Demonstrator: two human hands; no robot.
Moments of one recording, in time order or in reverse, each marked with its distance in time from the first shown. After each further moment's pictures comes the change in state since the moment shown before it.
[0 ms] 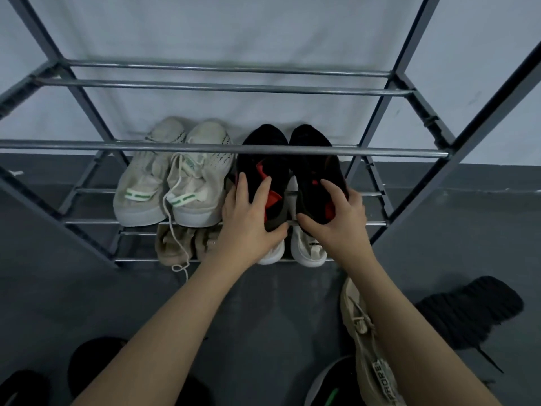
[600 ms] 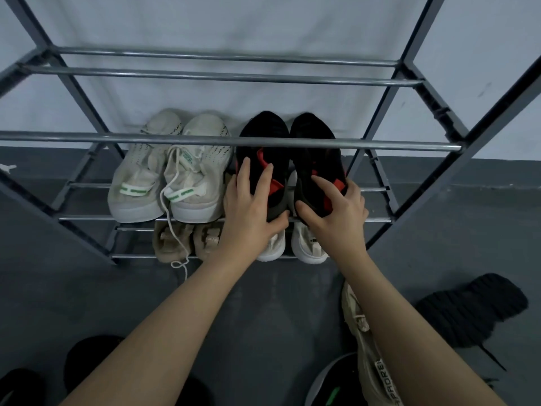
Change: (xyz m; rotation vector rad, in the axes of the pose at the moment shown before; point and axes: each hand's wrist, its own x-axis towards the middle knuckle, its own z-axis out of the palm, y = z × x) left_hand 0.009 -0.002 0.009 0.004 0.122 0.073; right_hand 0.005 -0.001 0.016 -0.076 0.114 -0.045
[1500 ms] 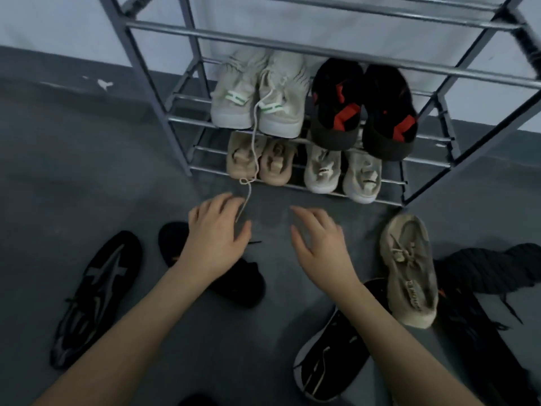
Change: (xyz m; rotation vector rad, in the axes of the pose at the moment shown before) left_hand -0.209 -0.066 -0.094 0.178 -0.075 -0.256; right_hand -0.190 -0.055 0.025 -0.027 -0.435 -0.293
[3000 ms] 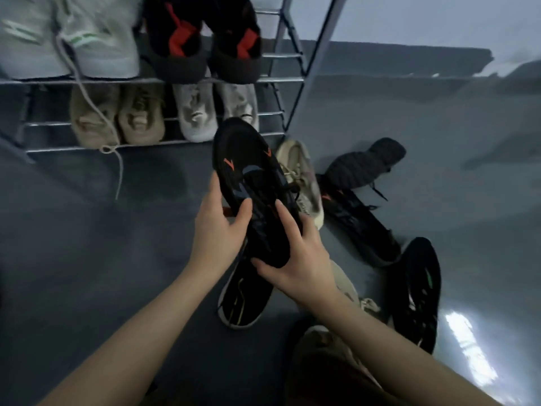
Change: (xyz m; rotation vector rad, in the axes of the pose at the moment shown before) left_hand -0.053 0.142 0.093 -0.734 -0.207 0.036; right_hand -0.165 0.057 -0.047 -0.073 0.154 0.349
